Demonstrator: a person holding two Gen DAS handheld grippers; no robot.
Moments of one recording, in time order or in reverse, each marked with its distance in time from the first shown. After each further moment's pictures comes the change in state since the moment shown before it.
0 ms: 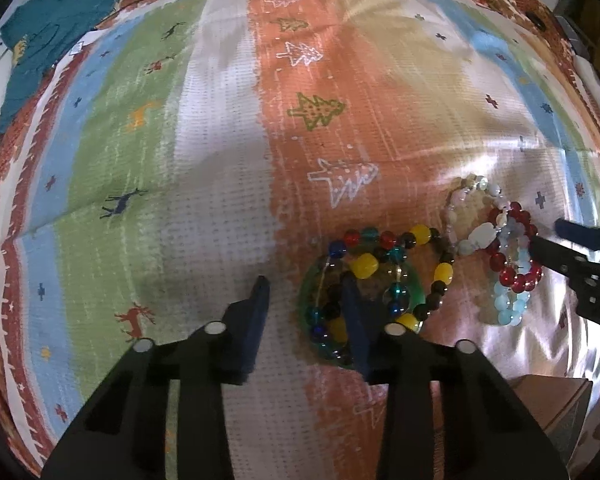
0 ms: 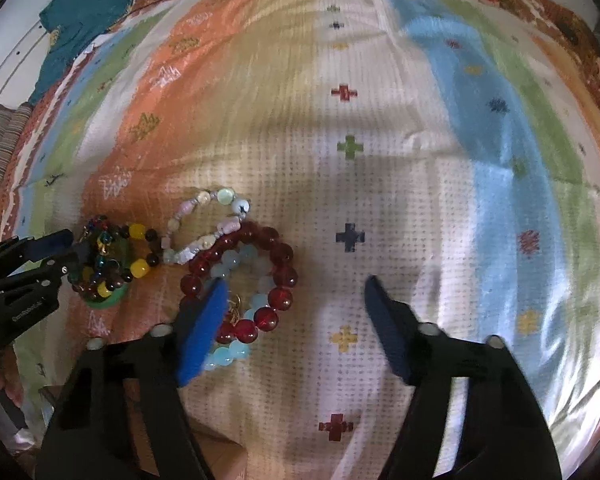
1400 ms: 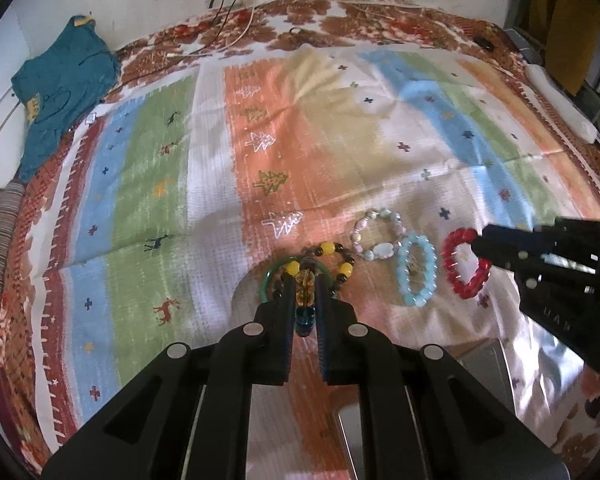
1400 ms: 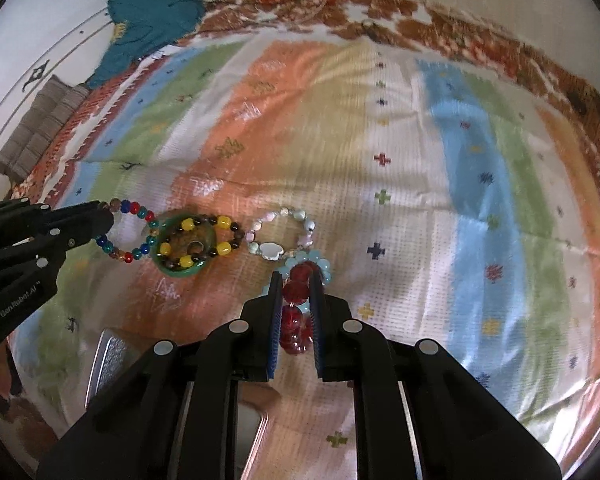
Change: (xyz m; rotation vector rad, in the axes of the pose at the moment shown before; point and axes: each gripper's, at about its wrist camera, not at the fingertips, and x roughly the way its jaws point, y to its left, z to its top) left arm -0.115 -0.043 -0.029 0.090 -0.199 -0.011; right arm -0.097 0.038 -0.034 -0.188 -0.193 0.017
